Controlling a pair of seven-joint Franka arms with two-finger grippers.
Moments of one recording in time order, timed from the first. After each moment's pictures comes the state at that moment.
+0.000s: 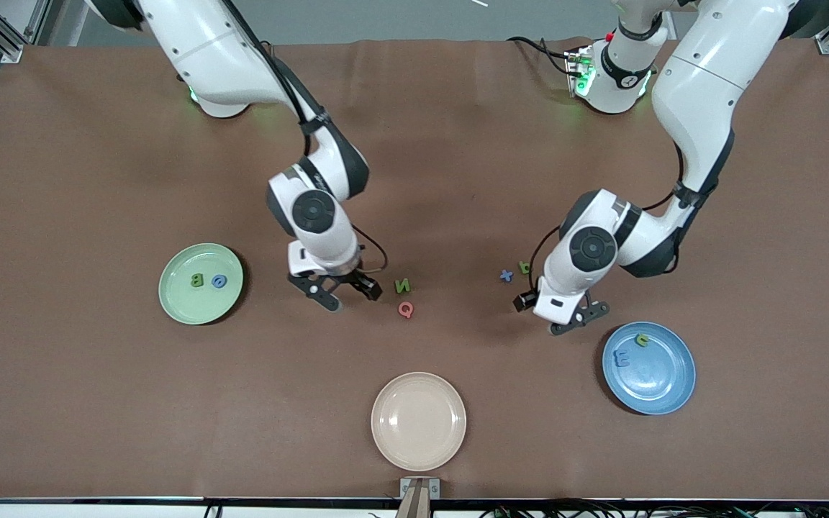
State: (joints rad) left arm -0.05 0.63 -0.40 -1.83 0.31 2.36 -1.03; right arm 0.61 0.69 0.01 -1.66 0.00 2.42 1.27
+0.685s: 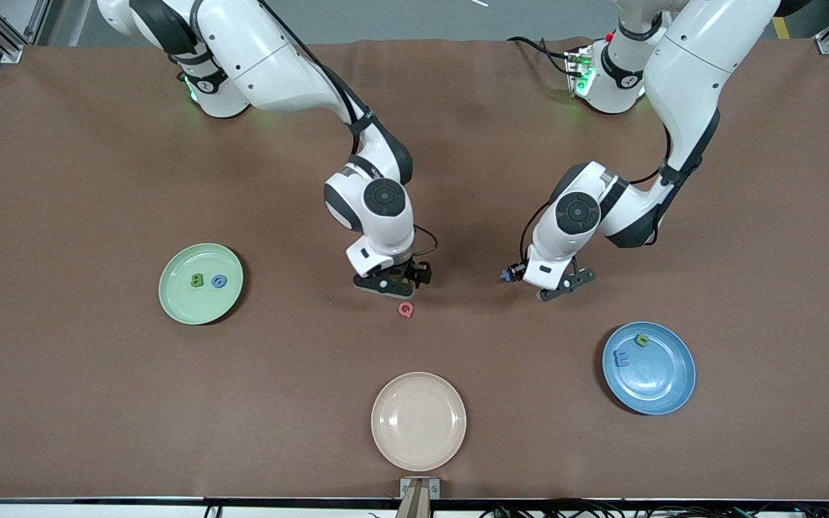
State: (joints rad) left arm -0.06 0.55 -0.42 -2.06 0.31 2.50 -1.10; right arm 0.74 0.80 0.01 -1.53 -0.15 2.42 1.01
